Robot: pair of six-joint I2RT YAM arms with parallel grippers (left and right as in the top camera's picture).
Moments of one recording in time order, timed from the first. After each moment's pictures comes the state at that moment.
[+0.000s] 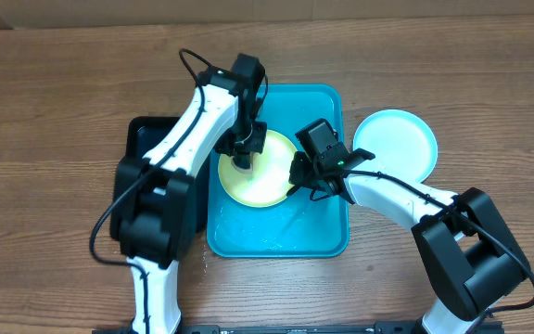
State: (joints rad) left arm -0.36 2.14 1.72 -1.16 0.06 -0.20; right arm 0.57 1.84 1.05 -0.32 -0.07 0.78
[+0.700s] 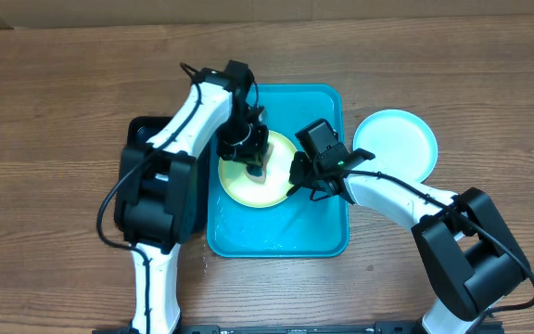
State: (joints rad) left arm -0.29 2.21 1.74 -1.17 0.39 -0.15; right arm 0.57 1.84 1.05 -0.32 -0.07 0.78
